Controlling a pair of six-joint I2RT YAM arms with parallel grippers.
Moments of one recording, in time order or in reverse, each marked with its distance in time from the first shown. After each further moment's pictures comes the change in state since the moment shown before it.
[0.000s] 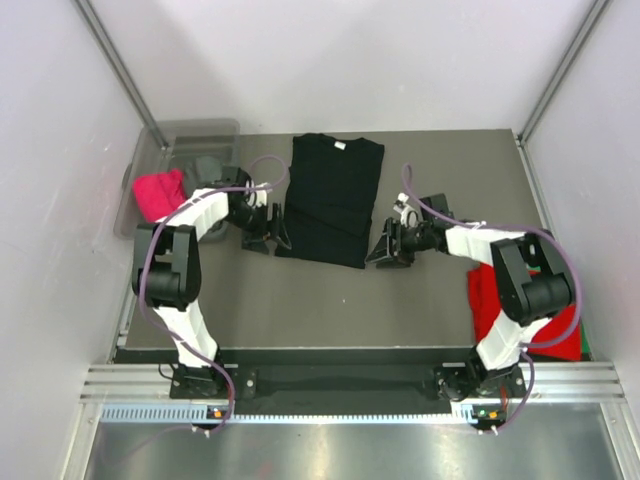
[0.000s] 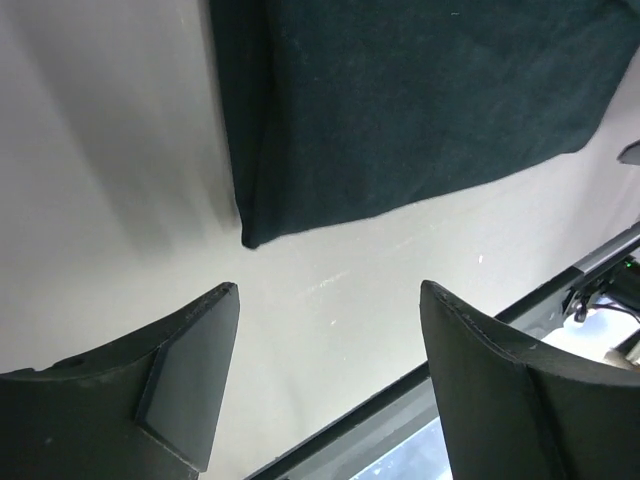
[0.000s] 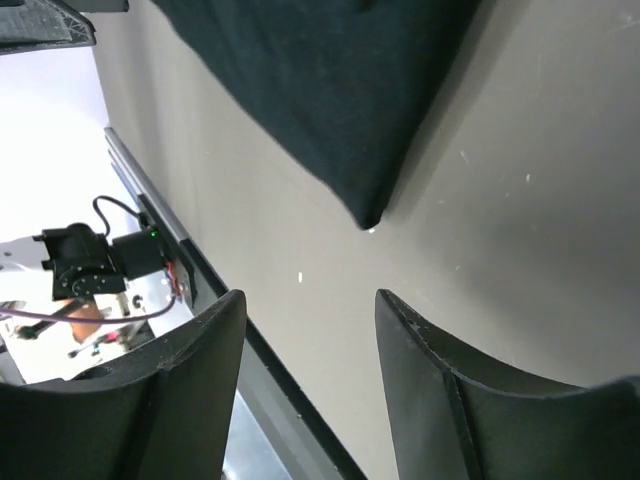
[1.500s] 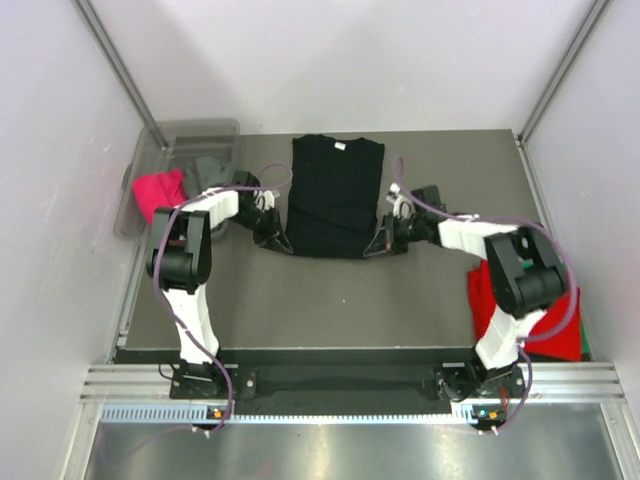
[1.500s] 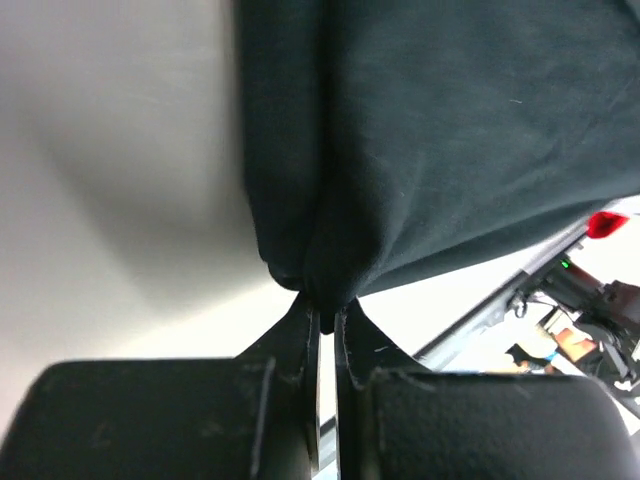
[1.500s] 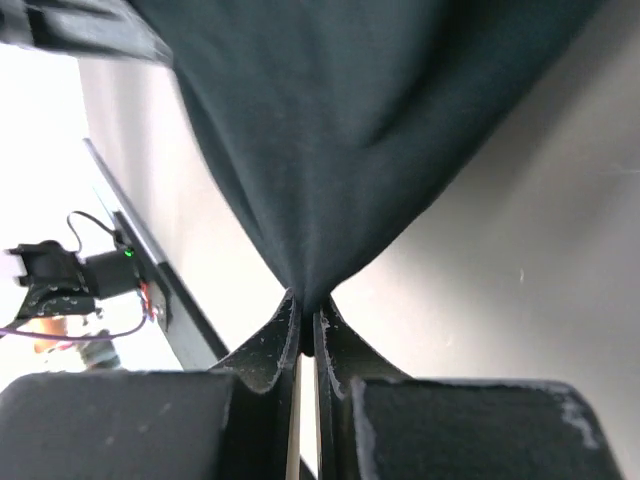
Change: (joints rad) left arm -0.007 0.189 0.056 0.049 0.098 -0.094; right arm 0.045 0.149 0.103 0.045 0.048 -0.027
